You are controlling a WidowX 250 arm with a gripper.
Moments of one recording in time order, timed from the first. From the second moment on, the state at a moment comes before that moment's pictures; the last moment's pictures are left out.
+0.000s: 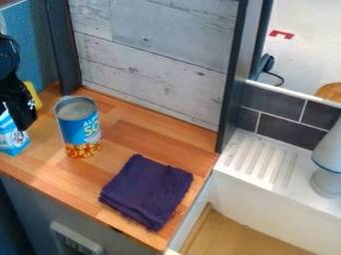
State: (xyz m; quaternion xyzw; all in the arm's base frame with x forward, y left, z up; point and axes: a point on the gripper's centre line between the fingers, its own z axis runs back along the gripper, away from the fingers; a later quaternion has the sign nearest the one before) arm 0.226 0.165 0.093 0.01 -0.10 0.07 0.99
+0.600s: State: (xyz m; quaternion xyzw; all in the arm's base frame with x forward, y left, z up) arm 0.218 0.189 0.069 -0.02 -0.06 0.04 1.00
